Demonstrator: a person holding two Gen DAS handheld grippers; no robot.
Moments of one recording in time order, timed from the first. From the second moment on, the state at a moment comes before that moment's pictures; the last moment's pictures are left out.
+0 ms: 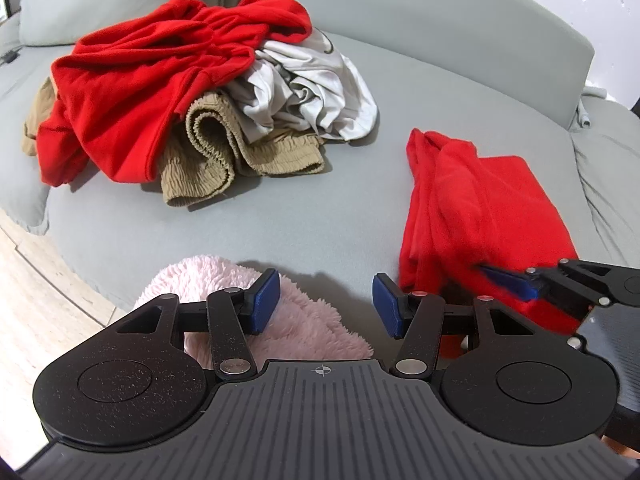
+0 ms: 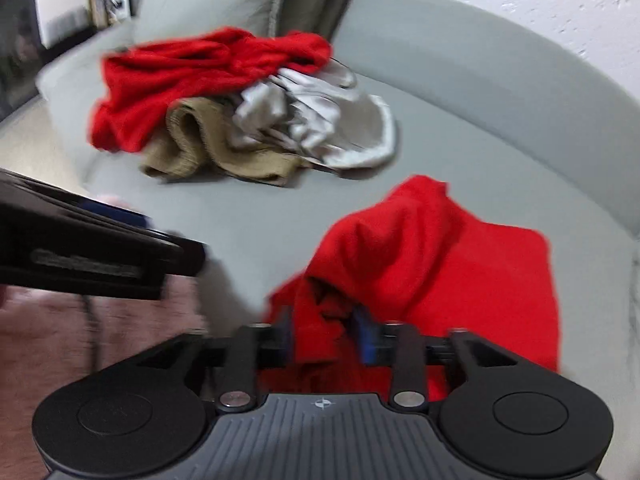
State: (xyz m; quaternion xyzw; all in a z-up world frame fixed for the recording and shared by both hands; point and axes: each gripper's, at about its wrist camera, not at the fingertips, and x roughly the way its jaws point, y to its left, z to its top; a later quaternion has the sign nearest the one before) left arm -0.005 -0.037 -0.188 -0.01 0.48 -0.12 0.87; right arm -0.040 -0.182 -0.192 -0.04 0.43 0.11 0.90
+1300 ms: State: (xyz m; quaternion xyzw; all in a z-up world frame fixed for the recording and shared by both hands) left arm 0.185 -0.178 -0.220 -0.09 0.57 -0.21 0.79; right arm -0.071 -0.338 -0.216 0.13 0.35 0.01 0.93
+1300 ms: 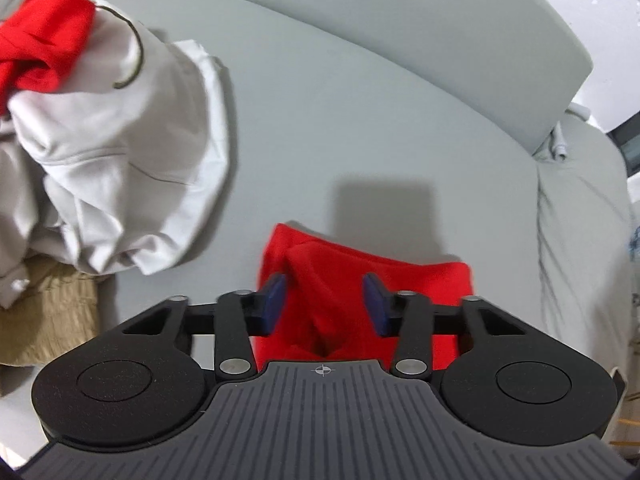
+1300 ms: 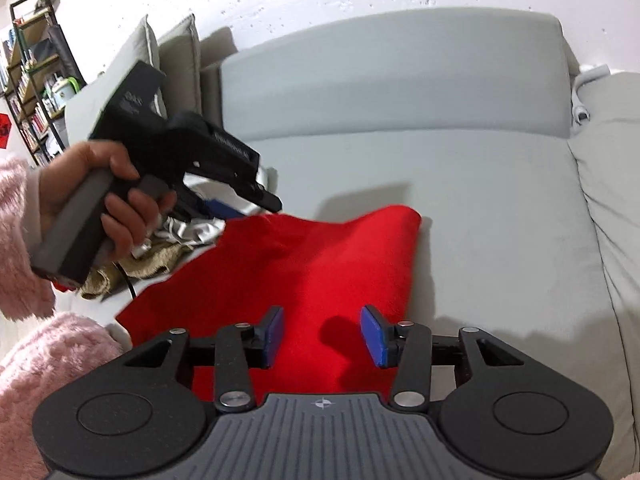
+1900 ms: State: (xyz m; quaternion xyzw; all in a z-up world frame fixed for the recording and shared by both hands) left arm 0.181 -0.203 -0.228 0.00 0.51 -0.26 0.82; right arm -0.066 -0.351 -0.226 0.14 0.35 0.00 0.92
